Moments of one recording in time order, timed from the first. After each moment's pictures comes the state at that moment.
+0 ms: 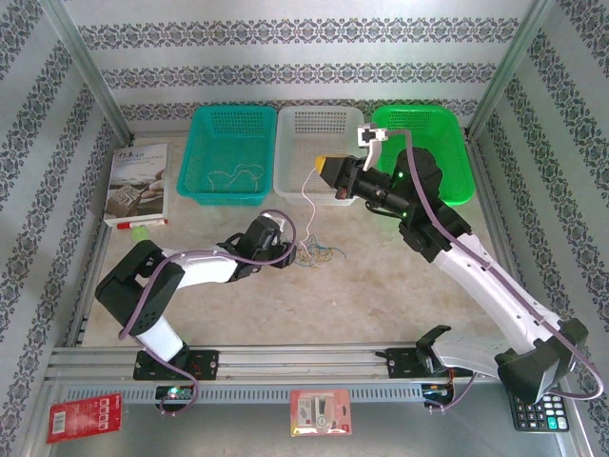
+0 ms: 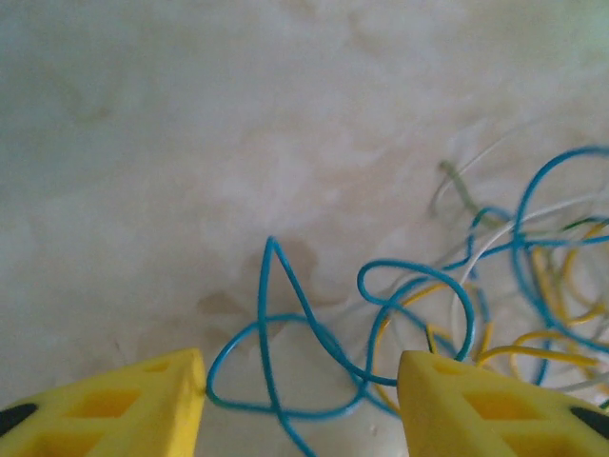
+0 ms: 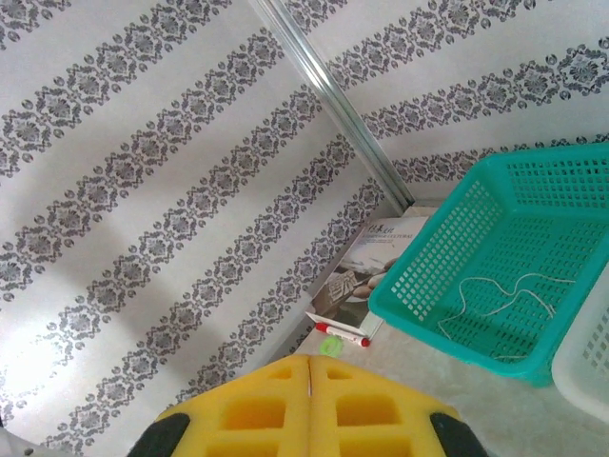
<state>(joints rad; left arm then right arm) -0.65 1.65 0.72 0.09 -0.03 -0.40 0.55 1.16 1.18 -0.06 -0.41 0.64</state>
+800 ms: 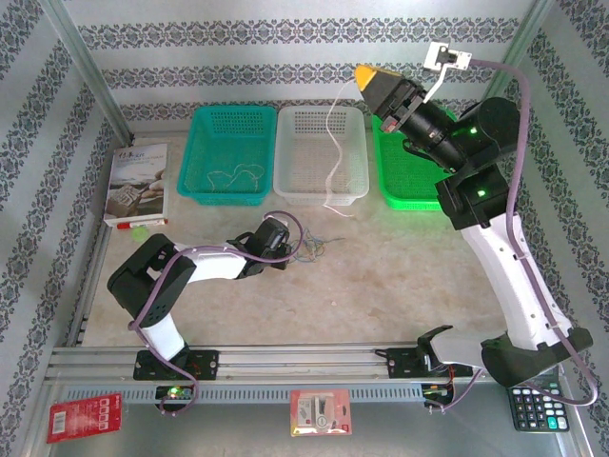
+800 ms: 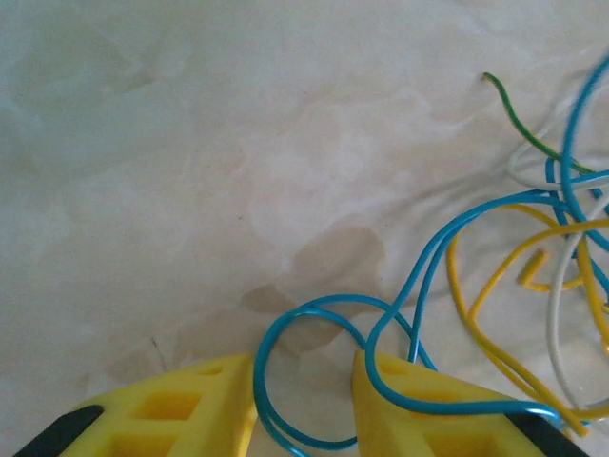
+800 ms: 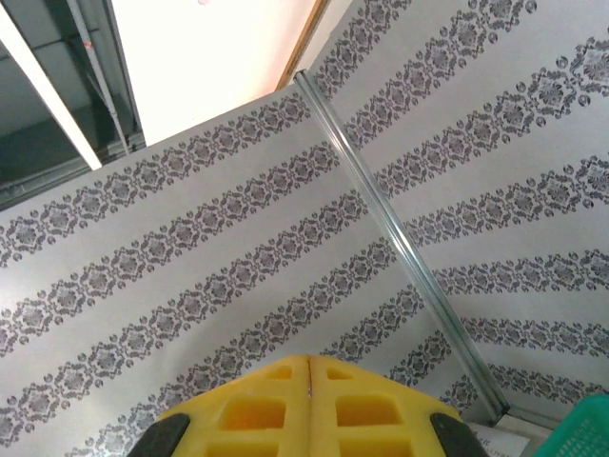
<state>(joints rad) -0.67 1.72 0.78 0.01 -0.15 -0.40 0.39 1.26 1.63 0.05 -0.53 0.81</state>
